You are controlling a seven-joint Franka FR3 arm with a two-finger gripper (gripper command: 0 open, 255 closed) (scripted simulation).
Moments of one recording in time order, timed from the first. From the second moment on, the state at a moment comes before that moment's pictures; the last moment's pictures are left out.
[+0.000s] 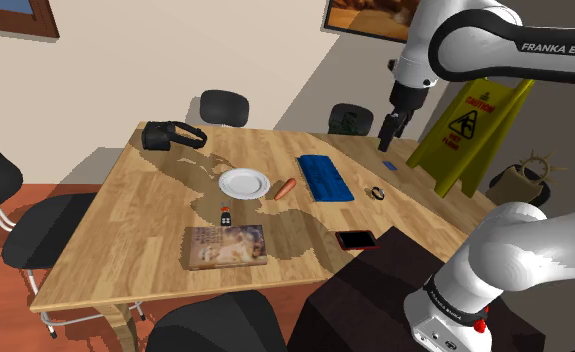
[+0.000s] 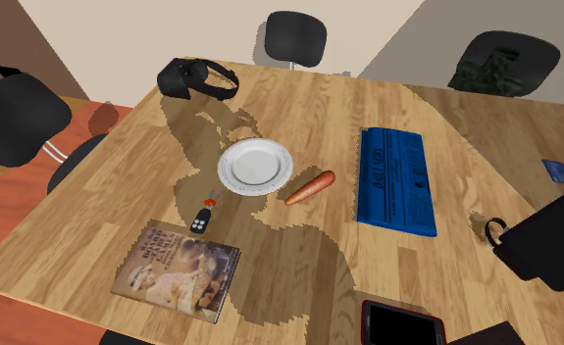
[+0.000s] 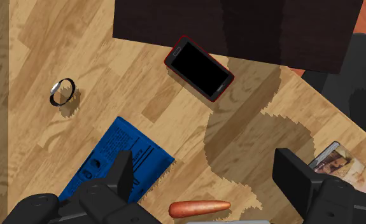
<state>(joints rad) 0.00 -0.76 0.06 -2.45 -0.12 1.68 -0.10</state>
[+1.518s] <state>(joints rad) -0.17 -0.04 0.29 -2.34 -0.09 2.29 0.85</state>
